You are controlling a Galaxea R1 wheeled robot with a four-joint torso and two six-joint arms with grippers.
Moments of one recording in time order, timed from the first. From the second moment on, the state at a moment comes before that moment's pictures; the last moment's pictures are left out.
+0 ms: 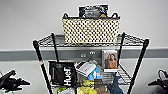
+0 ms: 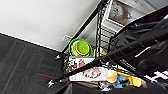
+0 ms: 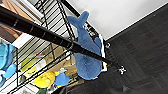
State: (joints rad) left arm 0.31 1.69 -1.52 -0.45 0.65 -0.18; right arm -0.36 1.79 -1.57 0.38 -0.64 0.36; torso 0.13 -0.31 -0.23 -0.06
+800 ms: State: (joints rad) left arm 0.54 1.79 -1.53 -0.44 0.52 -0.15; right arm -0.58 1.95 -1.66 0.38 -0.52 0.31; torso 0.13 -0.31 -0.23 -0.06
